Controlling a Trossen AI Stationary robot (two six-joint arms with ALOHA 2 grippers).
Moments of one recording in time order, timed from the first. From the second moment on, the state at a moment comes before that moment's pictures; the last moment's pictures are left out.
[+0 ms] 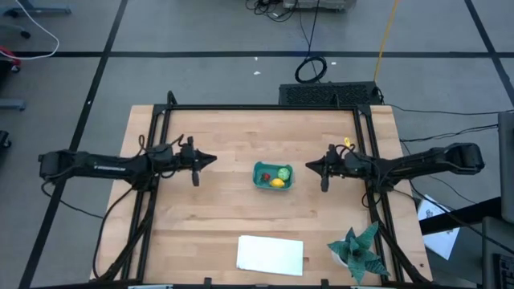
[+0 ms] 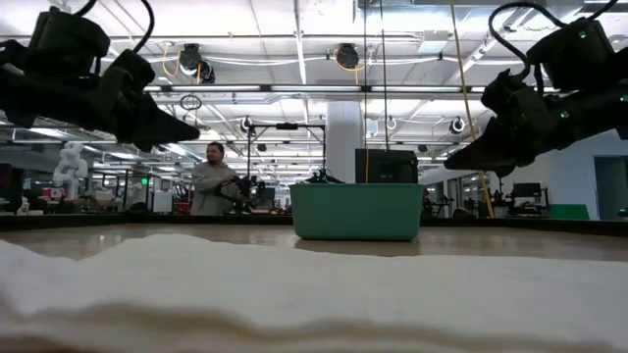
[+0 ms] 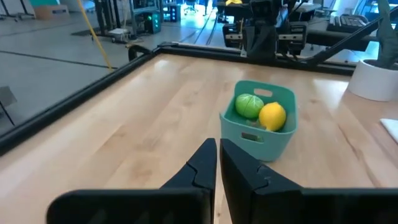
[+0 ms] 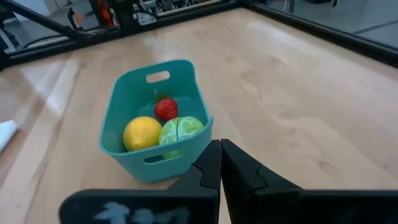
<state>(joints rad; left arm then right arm) 0.22 0.82 0.04 0.61 0.03 -0.05 -0.10 0.94 0.03 0.59 0.13 0.22</state>
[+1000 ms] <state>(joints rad) 0.18 1.57 0.40 0.83 0.16 -0.06 0.00 1.24 0.09 0.71 0.14 0.25</state>
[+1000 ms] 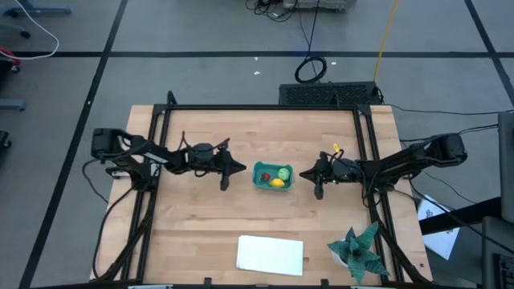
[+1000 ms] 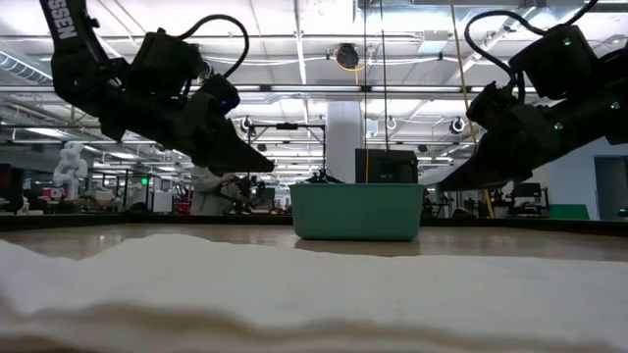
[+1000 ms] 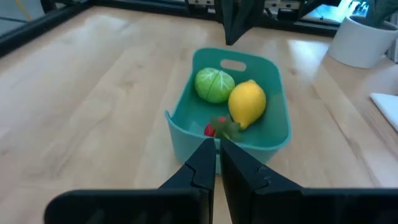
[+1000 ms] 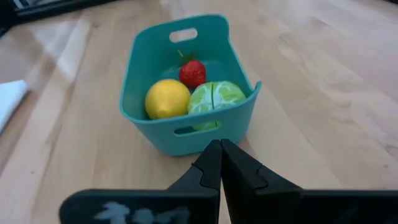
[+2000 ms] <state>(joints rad) 0.14 1.78 0.50 0.84 0.13 -0.11 0.00 1.43 0.18 0.73 0.13 0.24</state>
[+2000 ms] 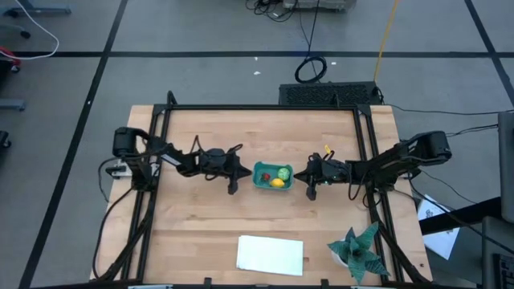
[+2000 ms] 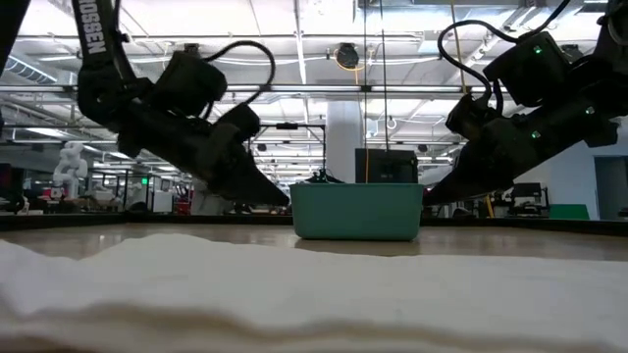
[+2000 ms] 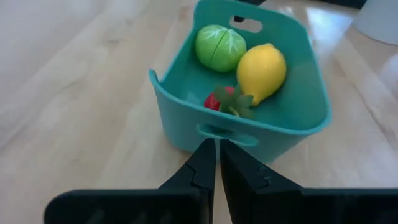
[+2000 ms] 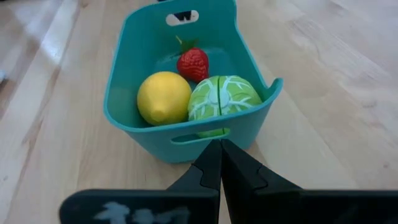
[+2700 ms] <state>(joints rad) 0.12 1.85 0.56 0.82 0.18 -0.11 -0.01 1.43 0.18 0.73 0.13 0.24</state>
